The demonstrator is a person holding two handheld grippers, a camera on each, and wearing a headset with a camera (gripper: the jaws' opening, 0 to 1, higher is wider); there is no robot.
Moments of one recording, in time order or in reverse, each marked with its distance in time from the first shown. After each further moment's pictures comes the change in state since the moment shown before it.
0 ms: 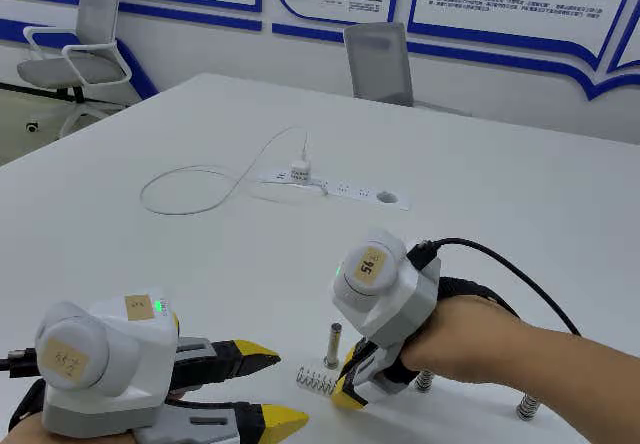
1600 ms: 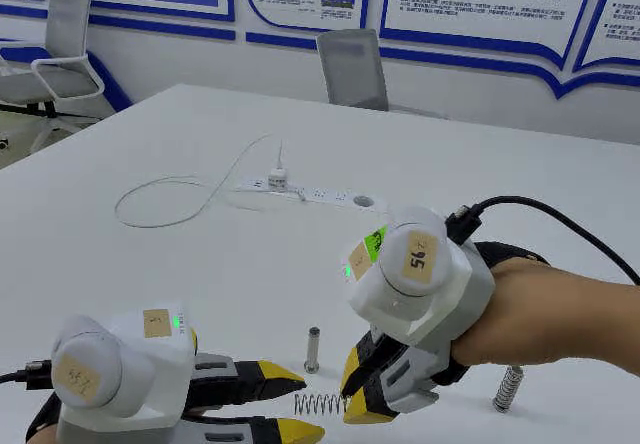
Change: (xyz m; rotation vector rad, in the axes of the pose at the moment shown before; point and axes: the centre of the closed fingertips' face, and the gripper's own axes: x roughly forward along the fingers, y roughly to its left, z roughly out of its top) left arm 0.022 -0.036 0.013 0.063 -0.002 -0.132; right arm -0.073 0.053 0.003 -0.335 -0.022 0.091
